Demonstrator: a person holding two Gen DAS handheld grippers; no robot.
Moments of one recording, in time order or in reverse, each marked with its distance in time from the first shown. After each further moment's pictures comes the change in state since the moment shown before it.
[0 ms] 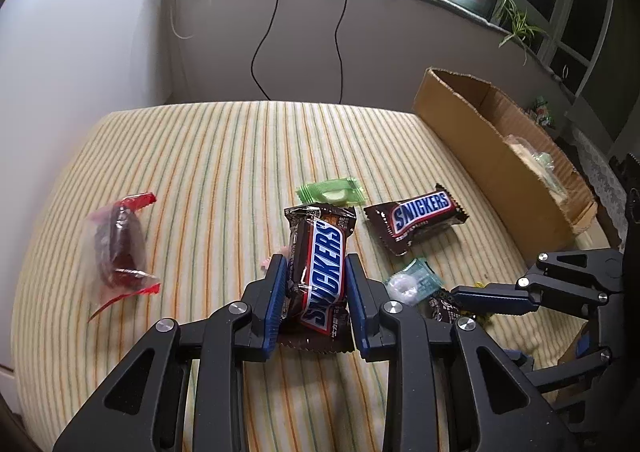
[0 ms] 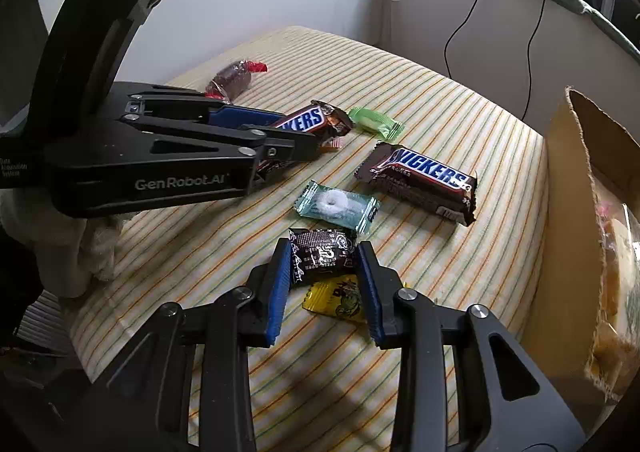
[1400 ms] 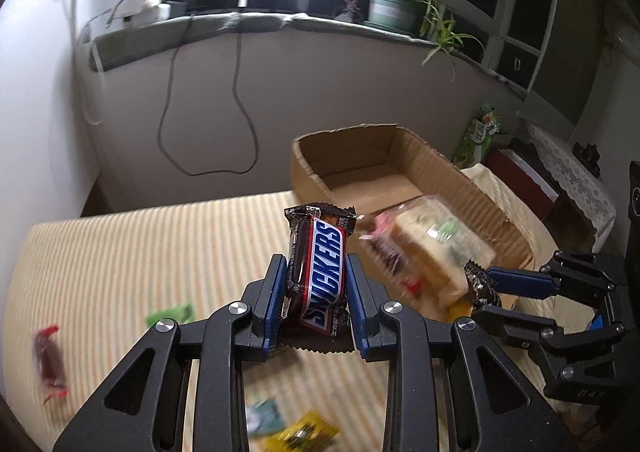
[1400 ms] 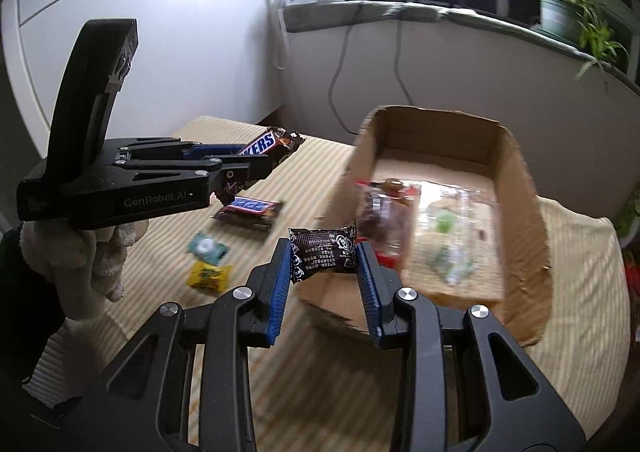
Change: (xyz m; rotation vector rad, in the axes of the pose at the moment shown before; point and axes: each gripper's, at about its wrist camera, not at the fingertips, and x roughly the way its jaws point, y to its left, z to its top) left arm 0.012 -0.126 0.073 0.147 -0.101 -0.121; right arm -0.130 -0.115 -0.042 0.232 -0.209 -0.154
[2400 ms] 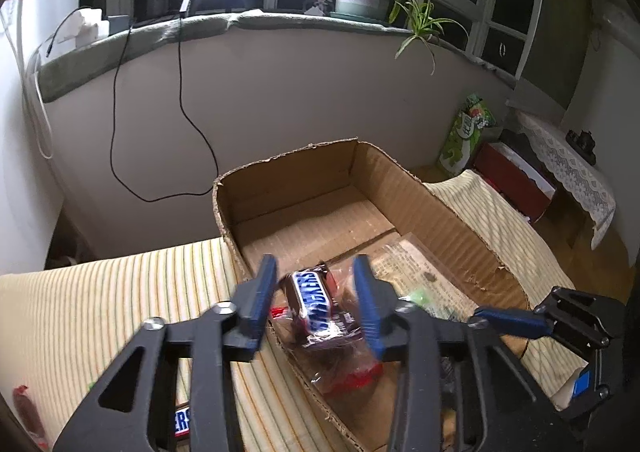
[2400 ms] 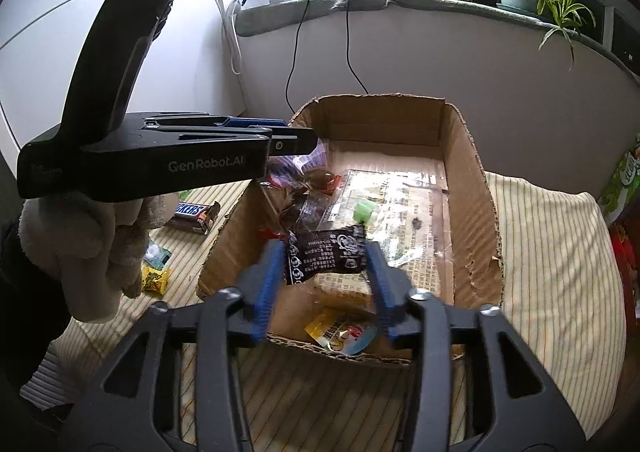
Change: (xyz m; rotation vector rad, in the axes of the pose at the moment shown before) left arm 0.052 -0.046 0.040 0.055 0.015 -0.031; right arm 0.009 -0.044 -0.010 0.073 -0.018 -0.061
